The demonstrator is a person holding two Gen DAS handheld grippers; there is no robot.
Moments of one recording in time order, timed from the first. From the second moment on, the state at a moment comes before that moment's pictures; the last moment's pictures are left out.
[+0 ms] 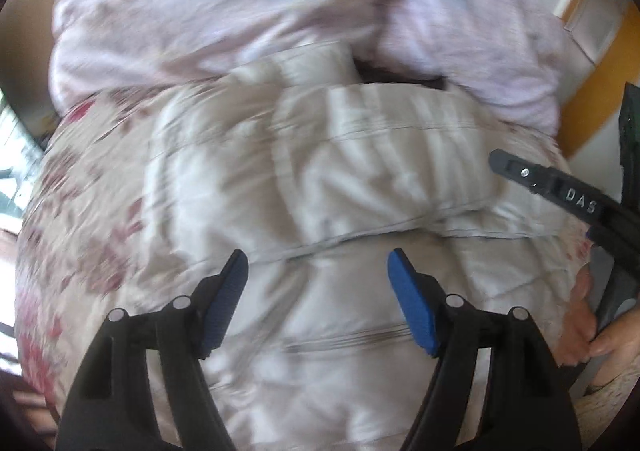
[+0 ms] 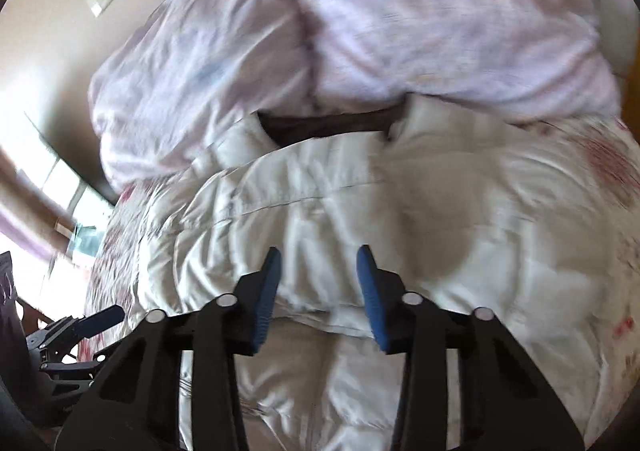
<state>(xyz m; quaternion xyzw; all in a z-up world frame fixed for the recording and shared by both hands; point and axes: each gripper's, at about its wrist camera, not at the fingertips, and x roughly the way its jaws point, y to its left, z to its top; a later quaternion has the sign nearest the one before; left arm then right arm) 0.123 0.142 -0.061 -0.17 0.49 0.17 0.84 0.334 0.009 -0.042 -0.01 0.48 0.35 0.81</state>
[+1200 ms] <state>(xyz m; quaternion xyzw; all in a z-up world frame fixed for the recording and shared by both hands) 0.038 0.178 -0.096 -0.12 0.54 0.27 0.79 0.346 -0.082 -0.080 0.03 0.58 0.32 0.74</state>
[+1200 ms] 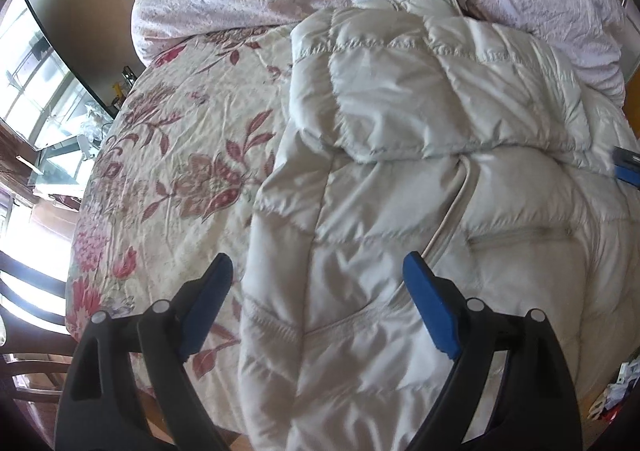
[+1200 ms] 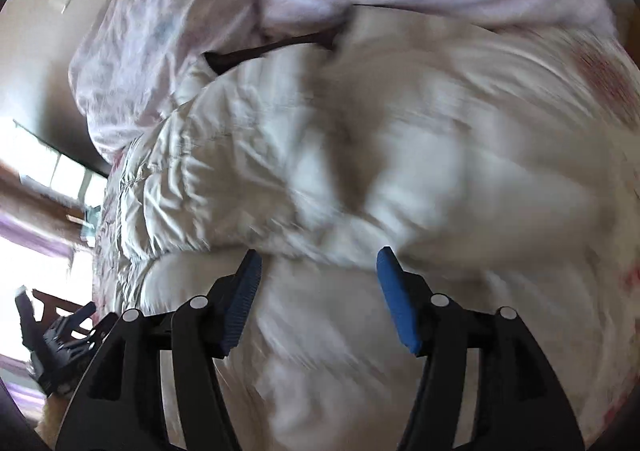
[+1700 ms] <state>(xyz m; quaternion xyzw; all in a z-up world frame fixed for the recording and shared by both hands) -0.033 0.214 -0.131 -0.26 0.58 0.17 0.75 0.318 -0.301 -0.111 0.18 0.67 0.23 0.69</state>
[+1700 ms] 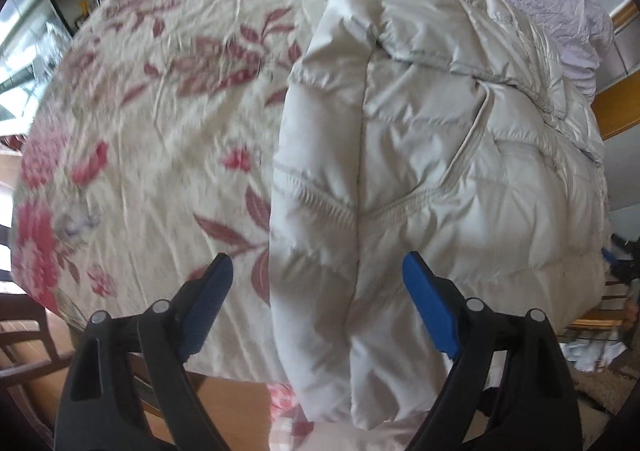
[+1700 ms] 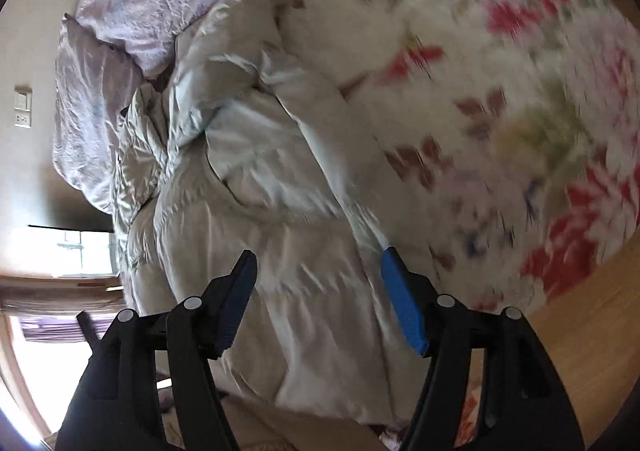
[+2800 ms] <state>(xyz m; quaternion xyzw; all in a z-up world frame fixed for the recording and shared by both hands) -0.101 0.219 -0.159 -0.44 0.55 0.08 0.71 0.287 -0.300 -0.155 0.28 0.72 0.33 0.55</state>
